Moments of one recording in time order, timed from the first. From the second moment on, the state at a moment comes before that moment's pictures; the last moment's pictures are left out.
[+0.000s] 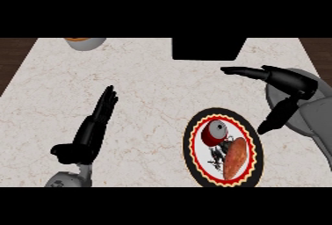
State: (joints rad) left arm -0.08 0.16 -0.25 -1.54 0.12 0.14 -0.12; right arm -0.63 -0.60 0.31 -1.15 0.13 0.59 -0.51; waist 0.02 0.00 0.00
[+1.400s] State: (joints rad) left arm -0.02 0.12 -0.20 -1.58 0.06 0.08 -0.11; right arm -0.56 -0.40 0.46 -1.13 0.77 0.52 -0.52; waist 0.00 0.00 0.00
